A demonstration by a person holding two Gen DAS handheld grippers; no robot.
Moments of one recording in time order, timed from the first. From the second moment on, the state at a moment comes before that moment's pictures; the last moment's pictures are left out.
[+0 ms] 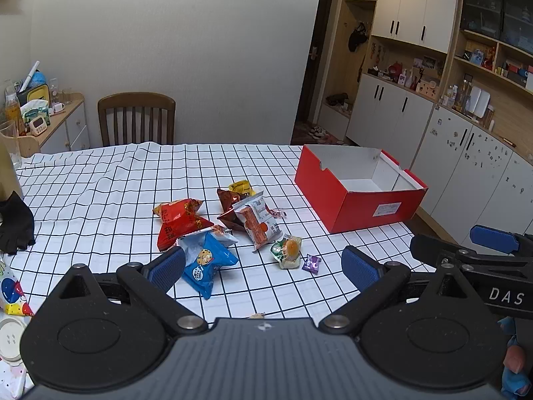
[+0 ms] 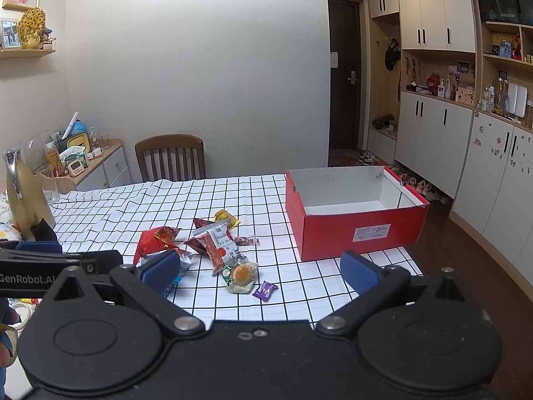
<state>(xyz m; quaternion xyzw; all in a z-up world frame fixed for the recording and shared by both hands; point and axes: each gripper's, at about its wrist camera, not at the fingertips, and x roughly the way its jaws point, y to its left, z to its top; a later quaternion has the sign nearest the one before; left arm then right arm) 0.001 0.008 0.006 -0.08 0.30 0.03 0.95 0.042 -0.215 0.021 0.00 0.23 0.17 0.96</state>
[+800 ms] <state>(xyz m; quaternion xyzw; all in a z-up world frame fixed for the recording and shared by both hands) 0.067 0.039 -0.042 -0.14 0.37 0.10 0.91 0.107 -0.205 -0.010 -0.05 0.25 0.23 0.94</state>
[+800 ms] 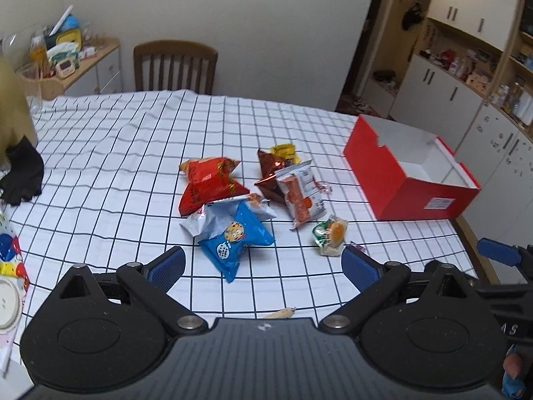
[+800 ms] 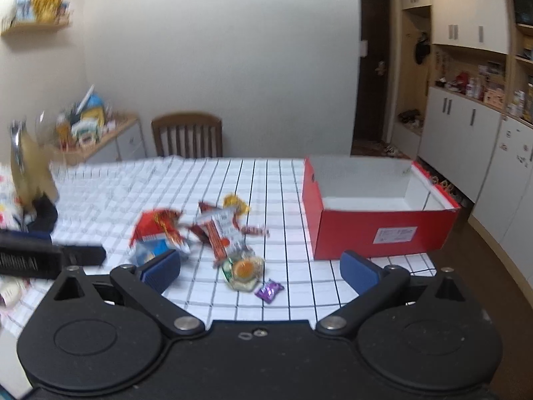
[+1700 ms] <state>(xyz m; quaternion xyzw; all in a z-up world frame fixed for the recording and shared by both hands) 0.174 0.071 -0.129 -0.20 0.45 0.20 0.85 0.238 -0.141 -0.116 -0.18 0.36 0.34 0.85</state>
